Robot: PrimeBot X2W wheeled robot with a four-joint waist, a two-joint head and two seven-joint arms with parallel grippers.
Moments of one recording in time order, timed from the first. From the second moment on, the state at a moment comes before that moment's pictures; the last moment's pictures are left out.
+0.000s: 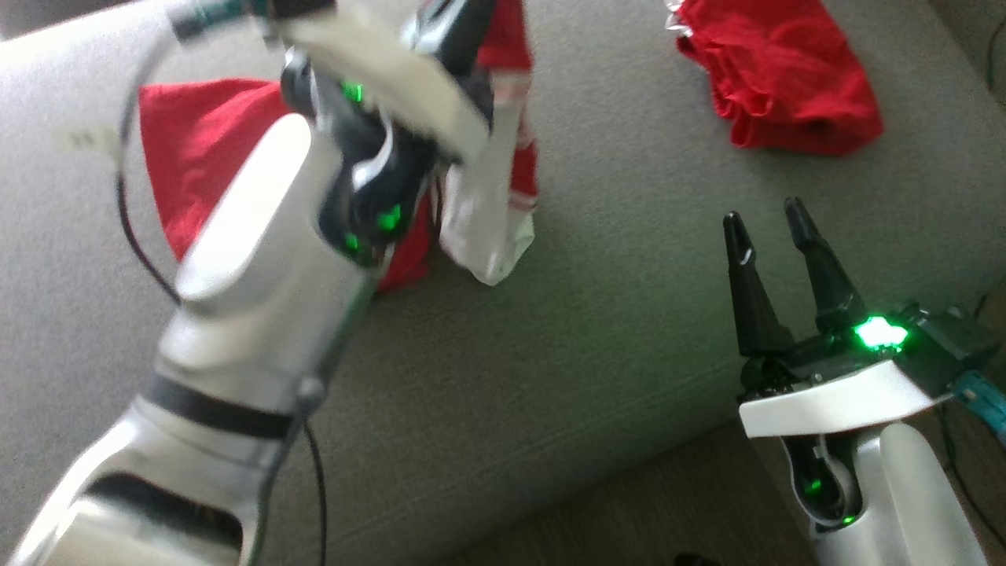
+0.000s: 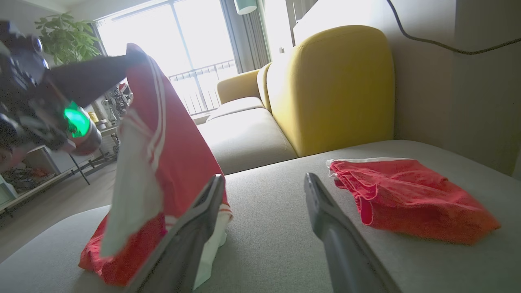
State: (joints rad) left arm -0.90 0.04 -0.56 0.38 -0.92 -0.06 0.03; right arm -0.15 -0.04 0.07 0.02 0.34 0.13 -0.26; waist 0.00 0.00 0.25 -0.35
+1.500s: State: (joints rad) left arm -0.51 0.22 0.02 0.49 -0.91 0.03 -0.26; right arm -0.09 -0.04 0.06 0.07 0.28 0.13 -0.26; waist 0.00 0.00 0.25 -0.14
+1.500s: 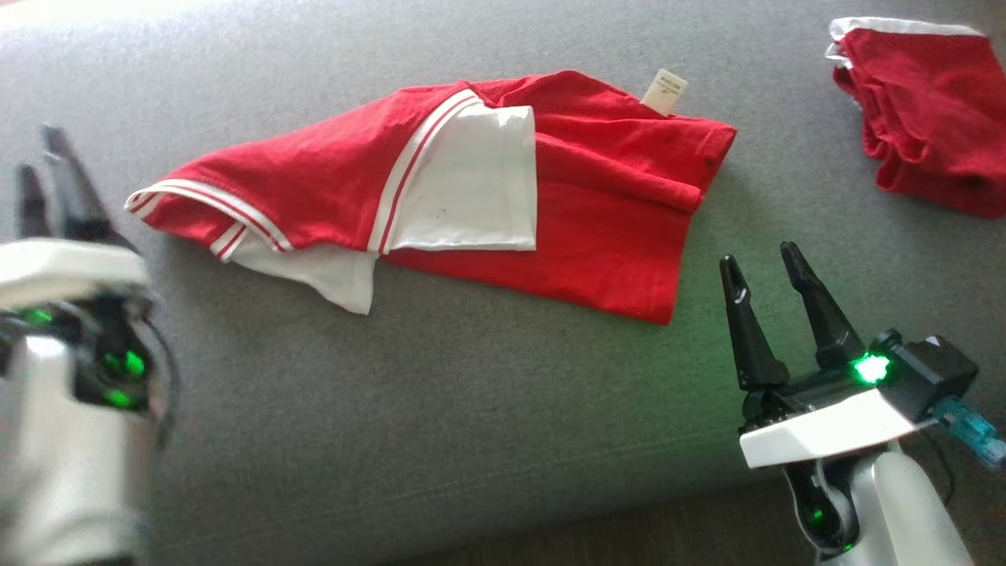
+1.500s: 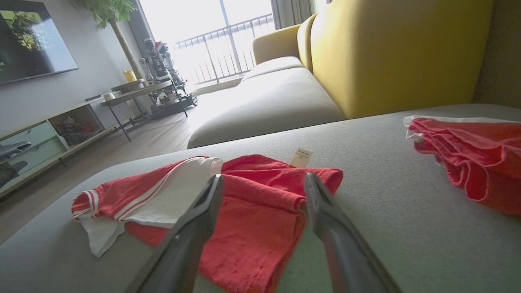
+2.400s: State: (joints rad) left arm -0.36 0.11 -0.48 0.37 -0.09 -0.11 -0.26; right arm -0.11 -0.04 0.06 0.07 0.27 0.13 -0.26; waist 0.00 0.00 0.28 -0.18
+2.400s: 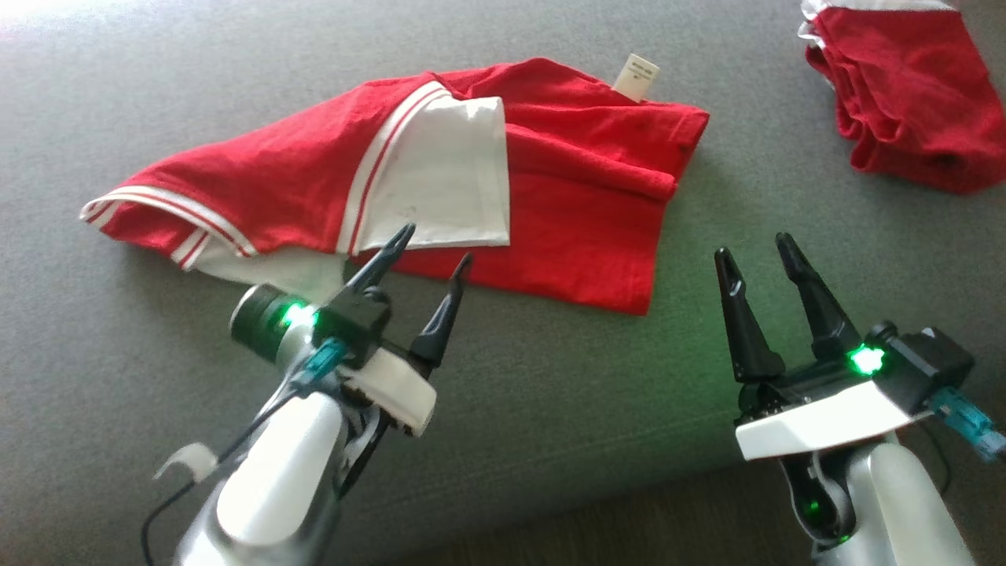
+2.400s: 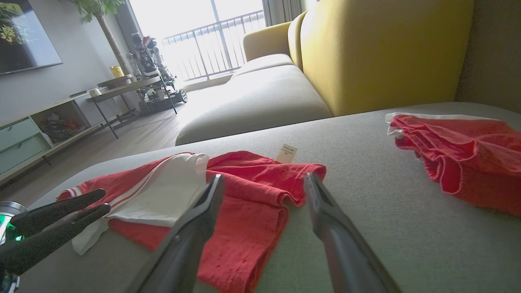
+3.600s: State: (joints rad) left arm -0.59 0.10 -0.62 0.64 0.01 -0.08 -0.26; right arm -0.14 -0.04 0.06 0.05 0.28 0.13 -0.26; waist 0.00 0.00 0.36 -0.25
